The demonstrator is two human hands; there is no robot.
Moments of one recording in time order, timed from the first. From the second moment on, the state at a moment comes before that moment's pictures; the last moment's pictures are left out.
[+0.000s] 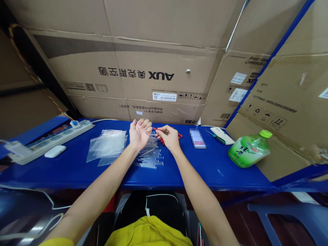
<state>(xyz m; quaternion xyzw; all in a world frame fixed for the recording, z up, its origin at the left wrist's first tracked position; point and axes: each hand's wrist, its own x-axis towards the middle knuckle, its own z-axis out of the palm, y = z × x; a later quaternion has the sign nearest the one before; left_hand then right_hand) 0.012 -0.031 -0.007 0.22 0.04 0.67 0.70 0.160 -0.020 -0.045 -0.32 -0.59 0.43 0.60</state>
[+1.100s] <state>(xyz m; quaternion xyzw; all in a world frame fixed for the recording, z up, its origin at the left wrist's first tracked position) 0.013 -0.031 -0.009 0.22 0.04 0.66 0.72 0.159 -0.023 -0.044 -0.33 -0.58 0.42 0.62</state>
